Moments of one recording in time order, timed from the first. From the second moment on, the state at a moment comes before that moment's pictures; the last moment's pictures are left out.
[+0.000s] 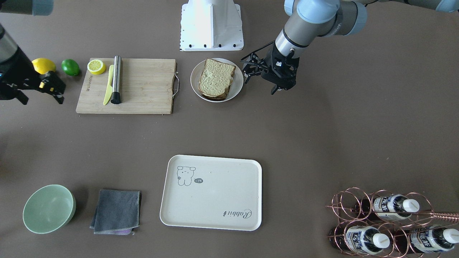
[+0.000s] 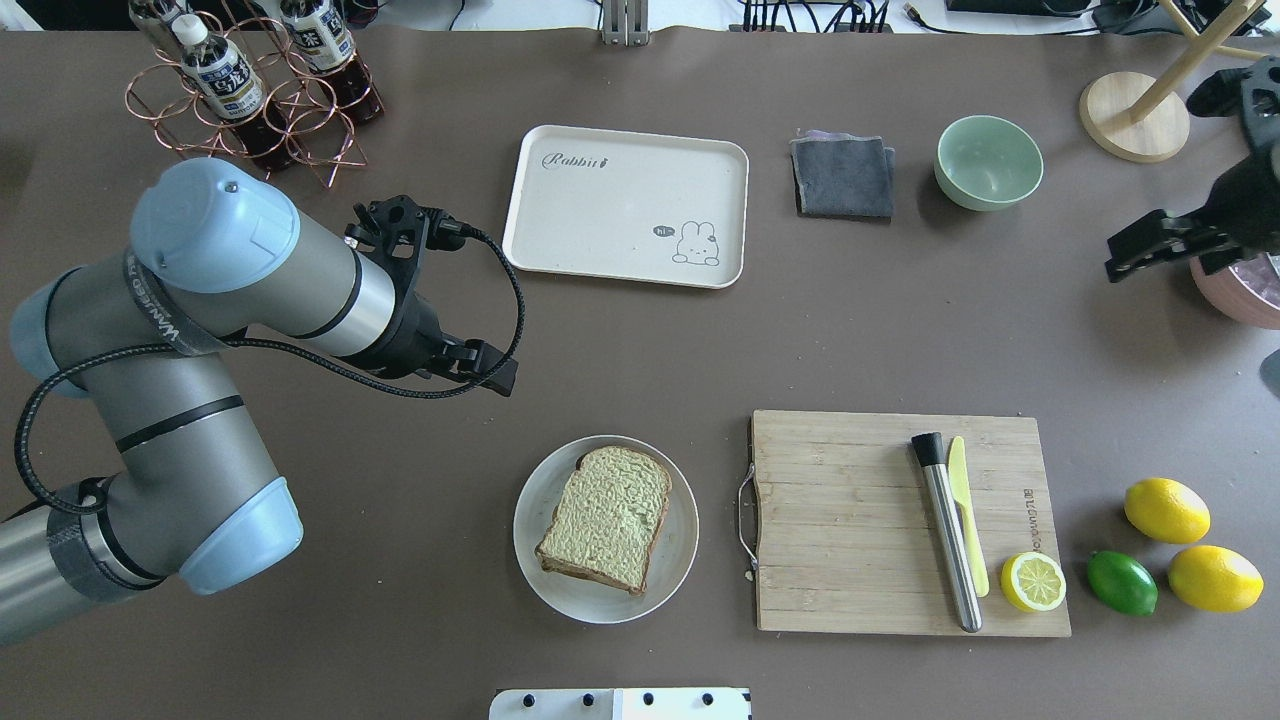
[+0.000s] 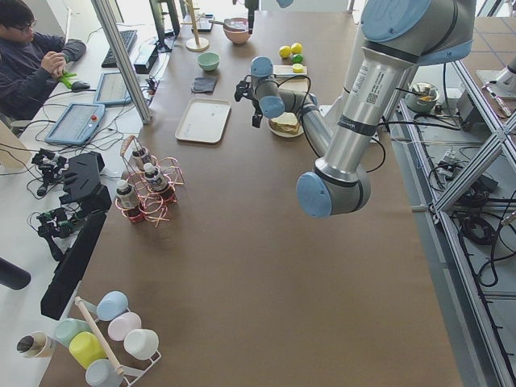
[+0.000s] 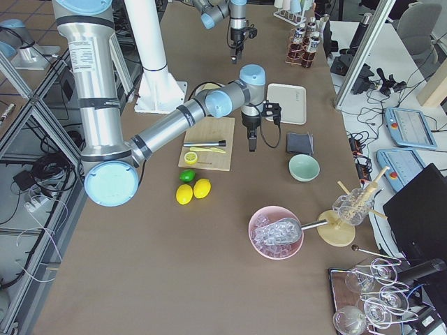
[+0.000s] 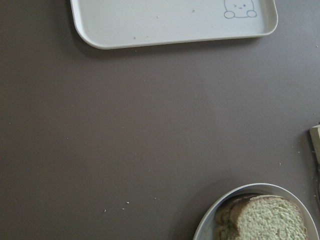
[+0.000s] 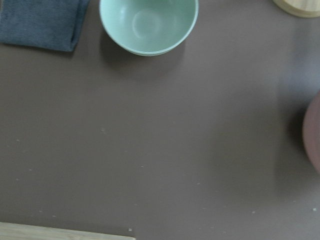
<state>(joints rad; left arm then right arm) -0.62 -2.02 -1.89 -1.81 -2.07 -0.96 1.19 -1.51 2.01 -1.66 2.21 0.44</state>
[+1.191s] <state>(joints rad) -0.50 -1.97 -1.74 -2.10 -2.05 -1.16 1.62 -1.67 1.91 -1.85 2.28 -0.23</state>
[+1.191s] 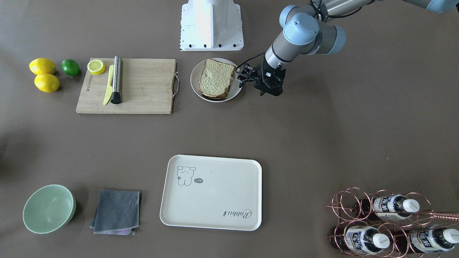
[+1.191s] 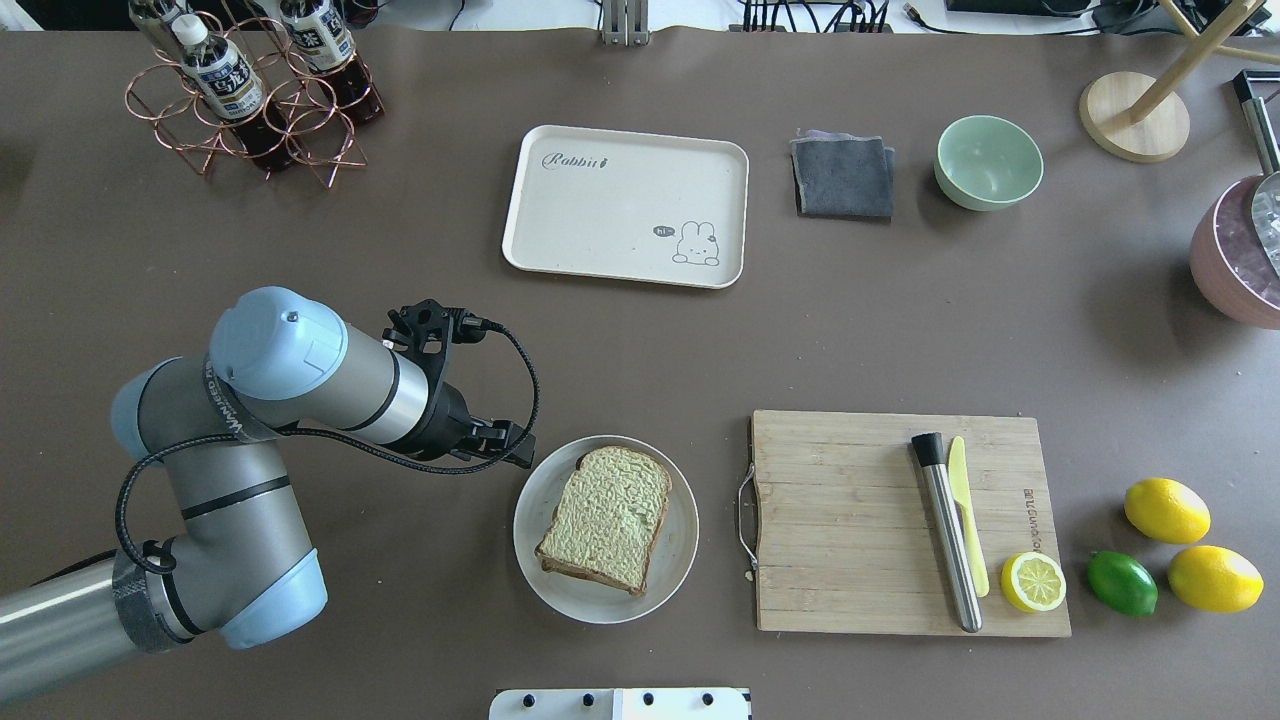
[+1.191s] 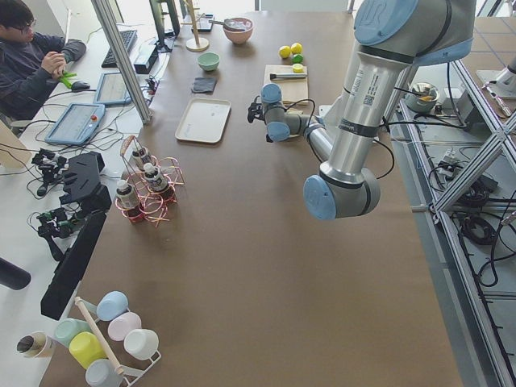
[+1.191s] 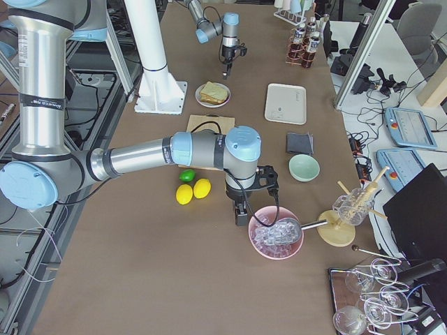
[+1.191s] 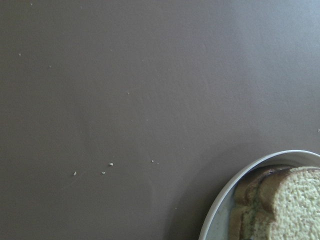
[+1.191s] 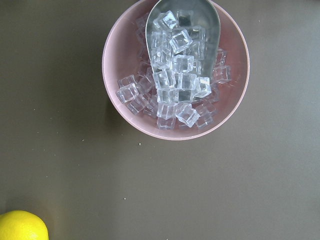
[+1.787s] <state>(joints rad) -0.44 -1.96 -1.74 -2.14 -2.04 -1.23 1.63 -1.67 1.91 -1.85 2.28 -0.23</state>
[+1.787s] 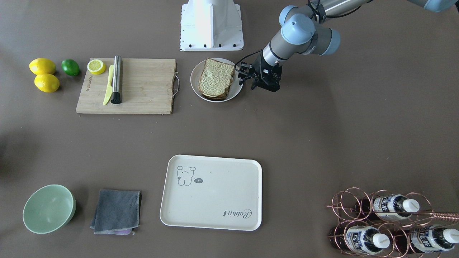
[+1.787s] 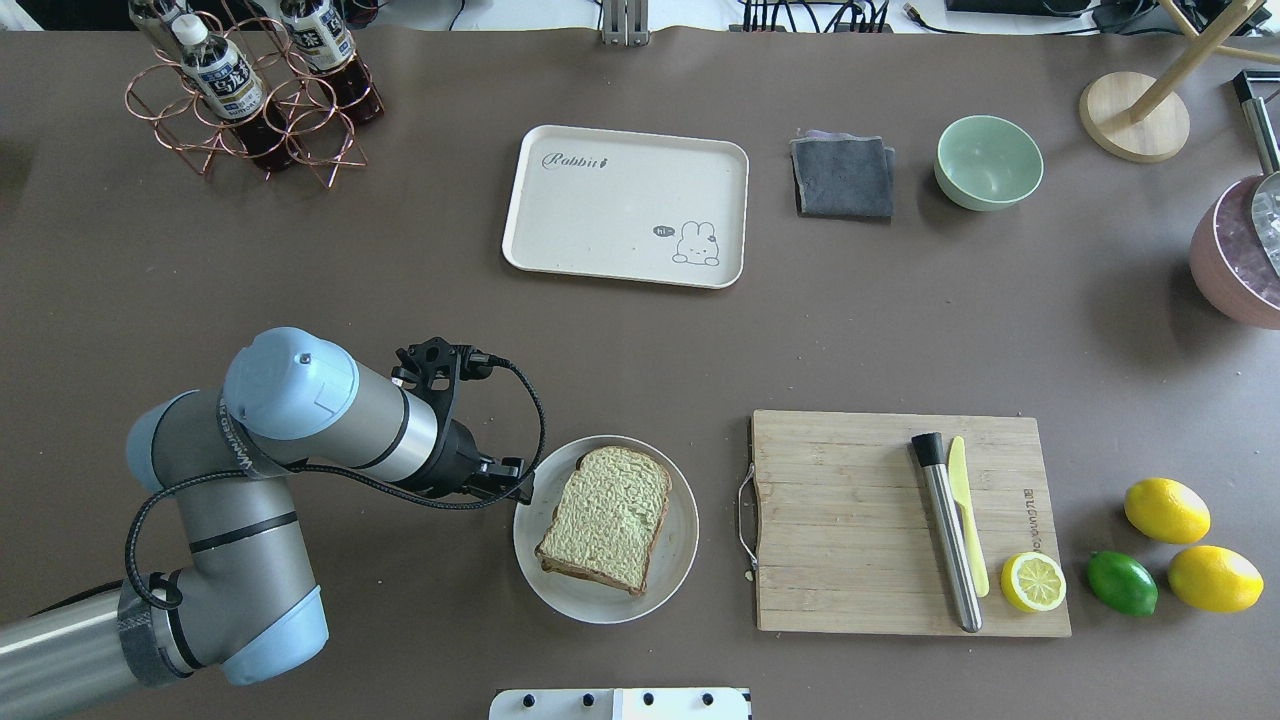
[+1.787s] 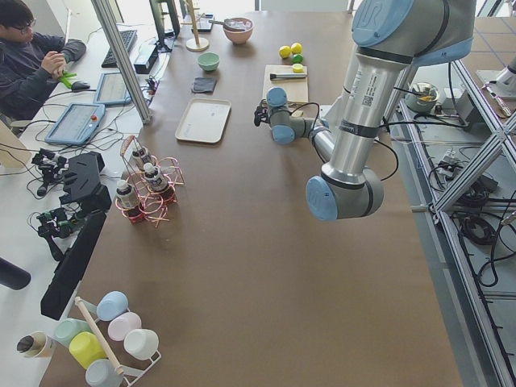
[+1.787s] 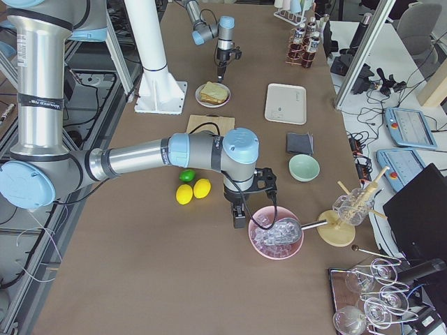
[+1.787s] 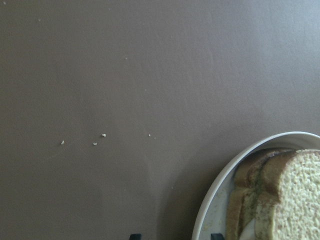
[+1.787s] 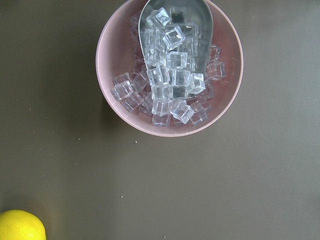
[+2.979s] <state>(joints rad) -0.39 -1.96 -1.73 -2.16 -2.00 -1.28 1.63 -1.67 1.91 -1.85 2.28 -0.23</state>
